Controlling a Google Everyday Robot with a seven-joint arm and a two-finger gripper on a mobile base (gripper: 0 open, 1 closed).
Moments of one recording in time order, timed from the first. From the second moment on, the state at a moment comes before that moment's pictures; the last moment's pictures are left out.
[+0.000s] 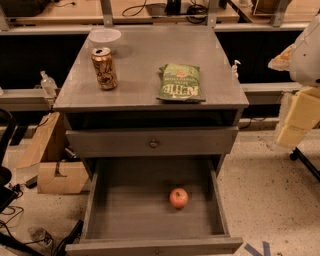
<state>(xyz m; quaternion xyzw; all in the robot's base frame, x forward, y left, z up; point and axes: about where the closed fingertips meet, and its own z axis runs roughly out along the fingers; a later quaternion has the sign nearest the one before) 0.438 -0.217 0.976 -0.60 0.78 -0.03 0.16</state>
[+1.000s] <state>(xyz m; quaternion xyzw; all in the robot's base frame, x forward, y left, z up) 0.441 -0.219 0.895 -0.58 0.77 0.06 0.24</state>
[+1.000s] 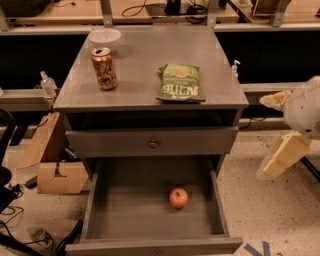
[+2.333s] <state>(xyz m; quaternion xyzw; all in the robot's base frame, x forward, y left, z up) 0.498 -0.191 0.751 -0.51 0.68 0.15 0.50</state>
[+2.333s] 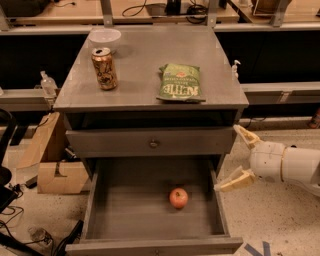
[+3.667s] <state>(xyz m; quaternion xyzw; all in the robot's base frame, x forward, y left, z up) 0.537 -0.160 0.550 -0.55 0.72 0.08 0.41</state>
